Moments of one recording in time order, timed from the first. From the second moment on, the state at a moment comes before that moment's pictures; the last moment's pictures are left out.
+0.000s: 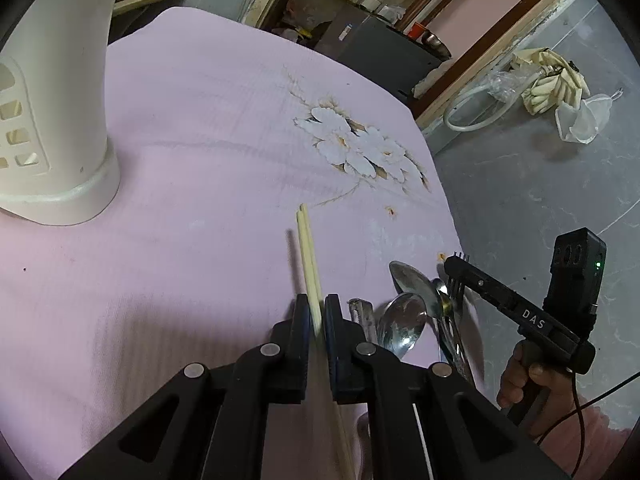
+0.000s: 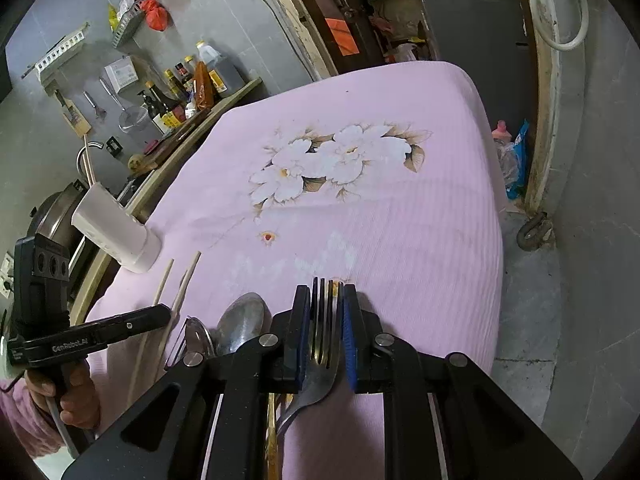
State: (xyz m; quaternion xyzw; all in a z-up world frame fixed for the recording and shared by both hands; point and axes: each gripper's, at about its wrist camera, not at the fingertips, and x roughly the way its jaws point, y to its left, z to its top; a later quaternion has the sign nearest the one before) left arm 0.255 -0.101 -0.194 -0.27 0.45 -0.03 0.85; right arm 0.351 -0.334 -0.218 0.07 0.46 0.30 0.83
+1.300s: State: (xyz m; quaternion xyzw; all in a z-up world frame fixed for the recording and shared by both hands) left arm 0.223 0.042 -0.009 -0.22 0.26 0.01 0.94; right arm 0.287 -0.251 0.017 0.05 0.22 0.21 0.95
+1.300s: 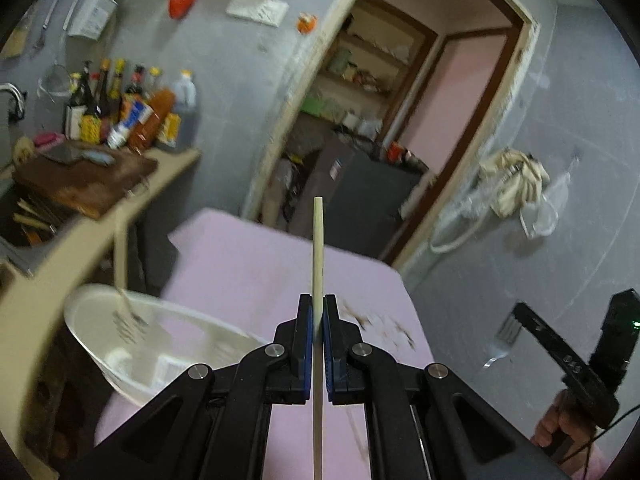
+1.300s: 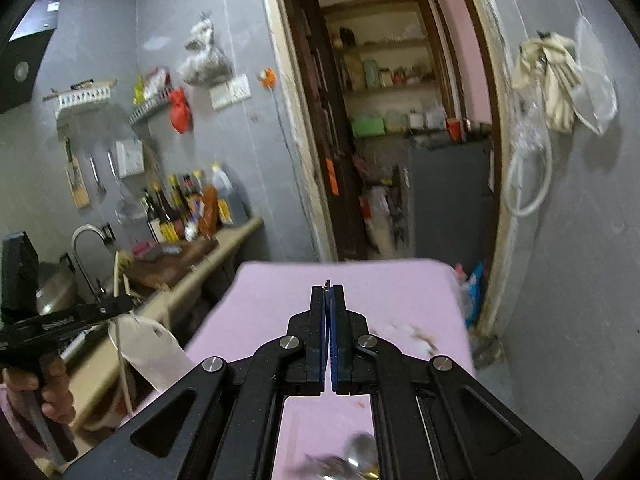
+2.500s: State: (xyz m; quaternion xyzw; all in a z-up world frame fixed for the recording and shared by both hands) left arm 0.248 0.159 -0.049 -0.15 0.18 0.06 0.97; right arm 0.270 -0.032 -0.004 -0.11 0.21 0.21 0.95
